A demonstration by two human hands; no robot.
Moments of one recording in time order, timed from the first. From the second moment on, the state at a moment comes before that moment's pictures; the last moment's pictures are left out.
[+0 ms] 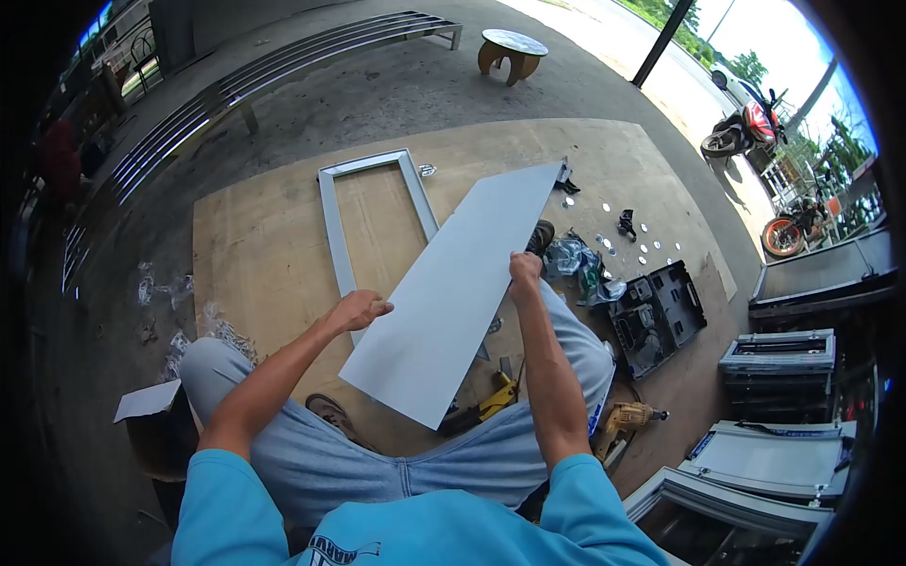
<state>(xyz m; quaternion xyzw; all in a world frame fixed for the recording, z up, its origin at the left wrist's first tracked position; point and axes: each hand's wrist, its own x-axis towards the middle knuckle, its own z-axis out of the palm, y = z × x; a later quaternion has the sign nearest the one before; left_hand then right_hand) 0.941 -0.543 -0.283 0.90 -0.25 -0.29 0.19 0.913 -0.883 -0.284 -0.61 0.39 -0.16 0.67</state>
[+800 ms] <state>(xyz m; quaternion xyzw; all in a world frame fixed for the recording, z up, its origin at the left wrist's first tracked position) 0.931 -0.525 -0.225 0.82 -0.09 -0.12 0.55 0.868 -0.763 -0.453 -0.70 0.34 0.12 0.61</state>
